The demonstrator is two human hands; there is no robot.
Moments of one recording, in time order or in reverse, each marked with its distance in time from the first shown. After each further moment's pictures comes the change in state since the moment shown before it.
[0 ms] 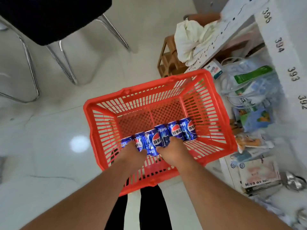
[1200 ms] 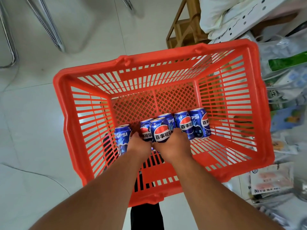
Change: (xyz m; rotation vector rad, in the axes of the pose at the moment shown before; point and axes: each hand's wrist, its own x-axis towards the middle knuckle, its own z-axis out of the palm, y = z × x) left_hand 0.116 -0.021 0.089 -0.554 0.054 -0.187; right_hand 0.076 0.029 0.067 -0.080 0.138 0.063
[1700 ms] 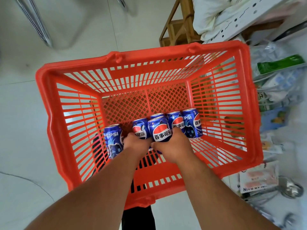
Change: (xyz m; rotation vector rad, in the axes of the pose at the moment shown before) left_hand 0.001 0.010 0.013 -0.034 -0.009 -0.055; right_hand 0.001 0.009 -0.041 0.123 -0.136 0.019
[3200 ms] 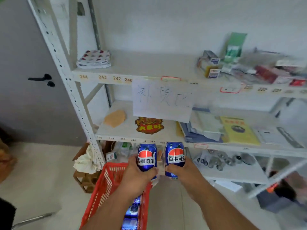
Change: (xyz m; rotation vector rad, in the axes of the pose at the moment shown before) left_hand -0.522 0.117 -0.126 0.734 -0.824 1.109; right_hand -0.528 -0.022 -0.108 1.367 0.913 -0.101
